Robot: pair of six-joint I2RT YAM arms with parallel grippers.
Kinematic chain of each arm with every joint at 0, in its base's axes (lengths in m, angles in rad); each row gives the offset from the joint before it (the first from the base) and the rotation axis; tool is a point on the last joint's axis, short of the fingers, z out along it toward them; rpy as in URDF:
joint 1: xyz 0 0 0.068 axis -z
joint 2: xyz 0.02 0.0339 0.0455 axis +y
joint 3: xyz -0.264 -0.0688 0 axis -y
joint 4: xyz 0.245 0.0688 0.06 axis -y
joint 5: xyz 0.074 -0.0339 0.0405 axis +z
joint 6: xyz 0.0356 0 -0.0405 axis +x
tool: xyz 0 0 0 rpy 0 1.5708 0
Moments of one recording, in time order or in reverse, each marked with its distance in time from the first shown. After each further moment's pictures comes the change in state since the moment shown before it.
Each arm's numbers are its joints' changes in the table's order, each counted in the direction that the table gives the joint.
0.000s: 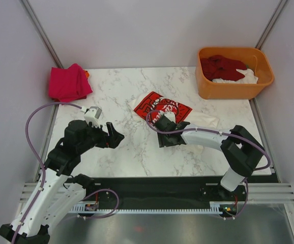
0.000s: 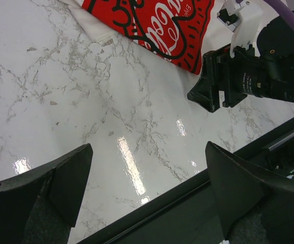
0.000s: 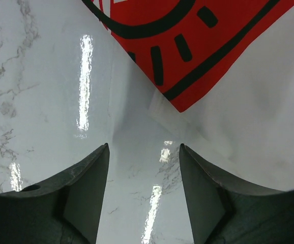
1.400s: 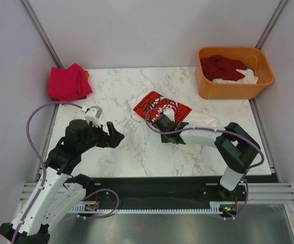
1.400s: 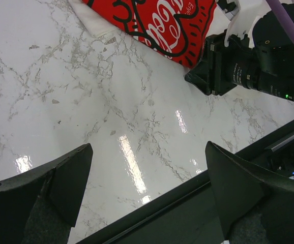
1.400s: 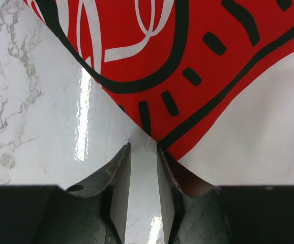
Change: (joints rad) left arm 0.000 0.012 0.000 0.000 0.008 0.000; right arm 0.032 0.067 -0.027 0.198 -0.080 -0.068
